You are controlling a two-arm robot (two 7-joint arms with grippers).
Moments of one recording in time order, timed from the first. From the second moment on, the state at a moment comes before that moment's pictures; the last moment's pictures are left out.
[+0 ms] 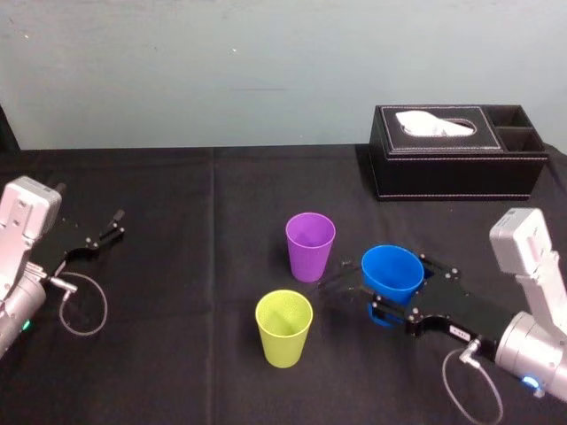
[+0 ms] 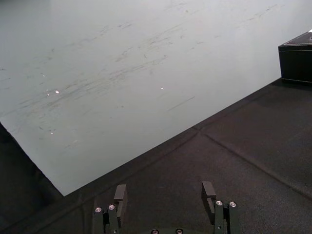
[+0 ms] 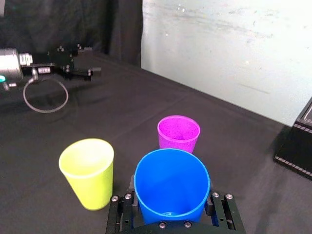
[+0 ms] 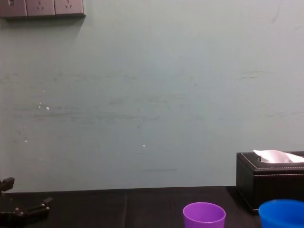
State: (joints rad) left arm -0.20 0.60 0.45 -1.41 -0.25 -0.12 0.03; right arm -0.10 0.61 -0.23 -1.79 0.35 0.10 0.43
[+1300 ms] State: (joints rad) left arm -0.20 0.60 0.45 -1.41 -0.25 -0.12 0.03; right arm 0.23 0.44 -0.38 -1.71 0.32 0.27 0.32
